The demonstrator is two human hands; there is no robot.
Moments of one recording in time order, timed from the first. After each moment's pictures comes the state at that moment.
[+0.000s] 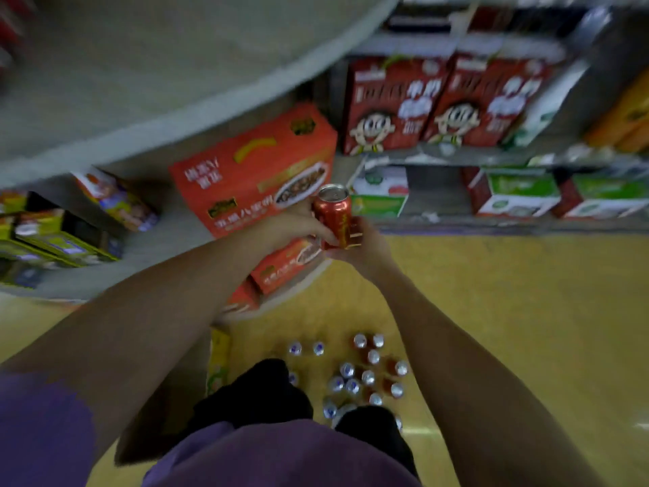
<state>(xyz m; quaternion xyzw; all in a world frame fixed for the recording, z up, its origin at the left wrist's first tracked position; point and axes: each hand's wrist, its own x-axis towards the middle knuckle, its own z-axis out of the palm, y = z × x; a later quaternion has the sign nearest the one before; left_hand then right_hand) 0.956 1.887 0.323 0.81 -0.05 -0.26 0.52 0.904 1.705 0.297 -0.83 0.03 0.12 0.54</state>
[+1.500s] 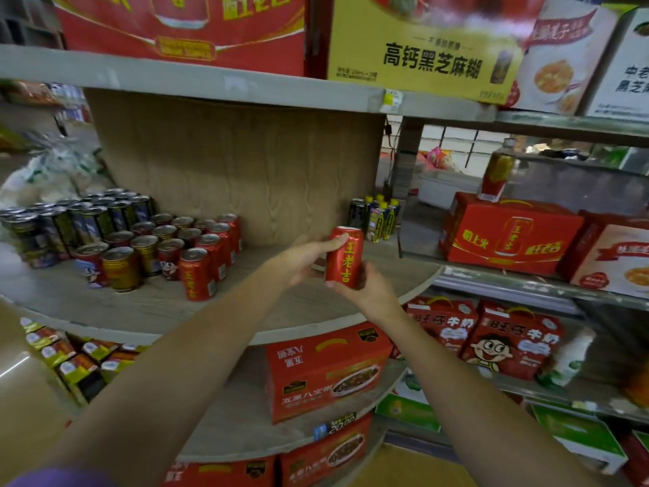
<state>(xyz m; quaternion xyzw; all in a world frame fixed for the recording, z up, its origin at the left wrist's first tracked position) 0.968 2.027 0.648 0.72 -0.01 -0.05 0.69 0.969 1.858 0.603 -0.86 -0.19 -0.03 0.47</state>
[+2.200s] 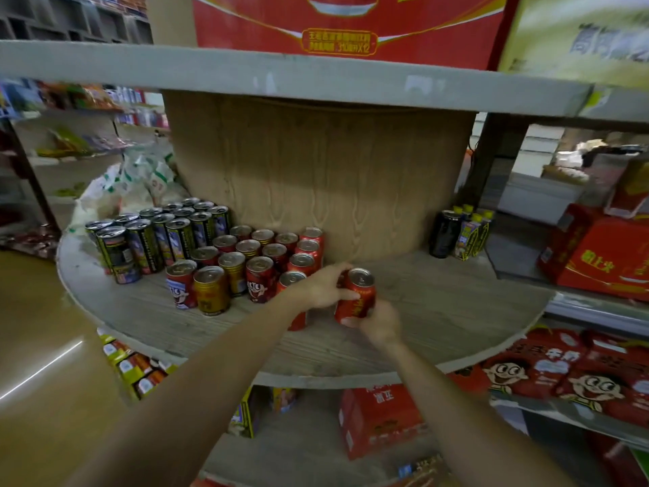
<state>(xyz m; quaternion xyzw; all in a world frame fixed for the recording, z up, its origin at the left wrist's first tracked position) 1.010 2.238 0.582 0.88 -0.06 -0.02 0.47 1.008 2.078 0.541 -0.87 -0.09 0.05 0.48</state>
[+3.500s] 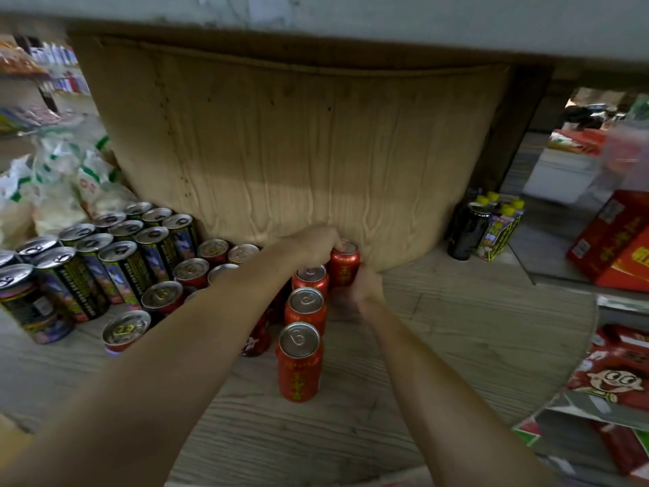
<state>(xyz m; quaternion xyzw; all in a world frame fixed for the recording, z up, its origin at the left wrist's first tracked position) 1.182 2.325 0.624 0.99 -0.09 -0.04 0.13 1.181 2.189 0.543 -0.91 0.01 0.04 0.41</state>
